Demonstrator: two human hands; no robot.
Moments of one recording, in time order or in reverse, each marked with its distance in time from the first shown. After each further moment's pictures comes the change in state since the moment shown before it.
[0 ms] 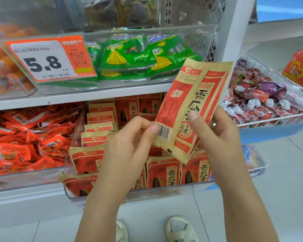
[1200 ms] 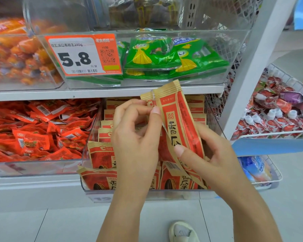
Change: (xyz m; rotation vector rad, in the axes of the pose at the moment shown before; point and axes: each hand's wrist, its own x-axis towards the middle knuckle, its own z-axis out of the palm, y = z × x) left_hand 0.008 0.015 0.002 -0.217 0.469 -0.092; right_hand -0.012 0.005 0.014 -0.200 -0.446 -0.087
